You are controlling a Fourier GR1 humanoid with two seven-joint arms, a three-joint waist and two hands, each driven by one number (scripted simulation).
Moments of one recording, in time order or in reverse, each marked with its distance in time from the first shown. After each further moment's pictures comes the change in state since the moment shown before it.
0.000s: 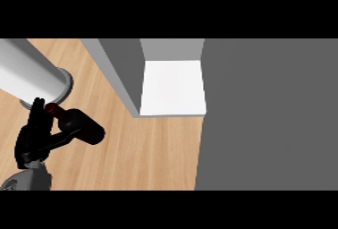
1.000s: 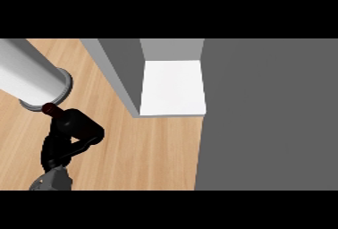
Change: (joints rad) left arm -0.055 -0.057 0.047 0.314 0.081 -0.069 -0.257; right arm 0.003 0.002 -0.002 0.001 -0.005 0.003 -0.012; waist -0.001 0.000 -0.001
